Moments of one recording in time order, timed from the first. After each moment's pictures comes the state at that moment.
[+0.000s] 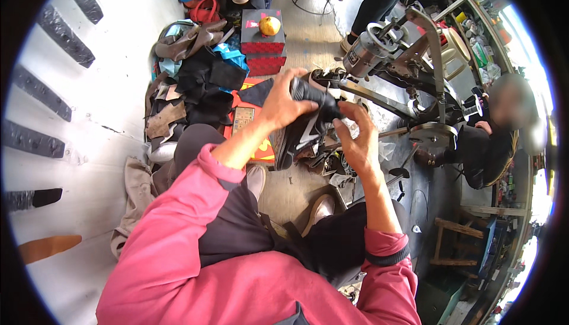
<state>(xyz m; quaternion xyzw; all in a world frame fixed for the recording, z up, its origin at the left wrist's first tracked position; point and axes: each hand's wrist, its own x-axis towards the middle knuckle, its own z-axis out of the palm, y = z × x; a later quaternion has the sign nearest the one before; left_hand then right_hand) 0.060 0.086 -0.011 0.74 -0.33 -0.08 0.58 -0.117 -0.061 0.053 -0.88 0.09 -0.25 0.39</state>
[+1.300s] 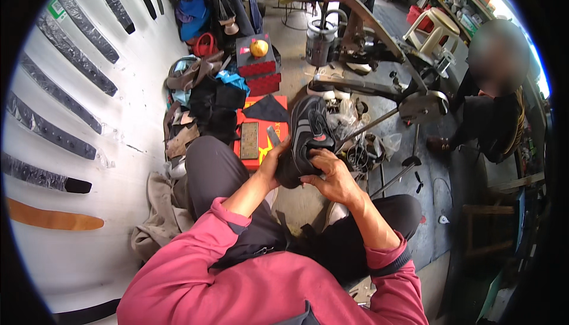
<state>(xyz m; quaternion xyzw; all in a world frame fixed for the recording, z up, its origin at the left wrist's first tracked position) -0.065 0.136 -0.049 0.24 -0.05 -0.61 0.75 -0.214 -0.022 0.030 -0.89 -0.04 -0.12 0.43</state>
